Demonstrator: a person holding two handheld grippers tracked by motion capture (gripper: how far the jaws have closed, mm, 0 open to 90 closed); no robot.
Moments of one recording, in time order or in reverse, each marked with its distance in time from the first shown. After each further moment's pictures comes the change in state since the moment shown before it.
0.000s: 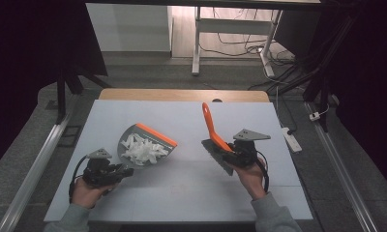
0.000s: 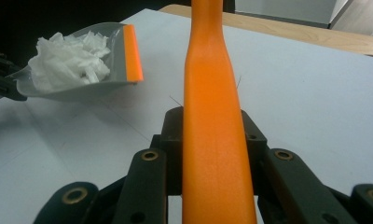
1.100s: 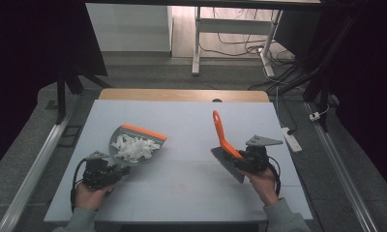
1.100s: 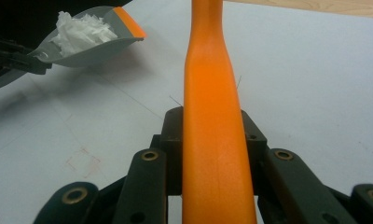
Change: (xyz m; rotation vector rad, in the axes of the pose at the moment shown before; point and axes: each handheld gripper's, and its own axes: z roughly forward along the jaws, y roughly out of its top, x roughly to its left) left arm -0.003 -0.010 0.006 -0.033 0.160 -0.174; right arm -0.021 -0.023 -0.021 0.048 0.044 0.049
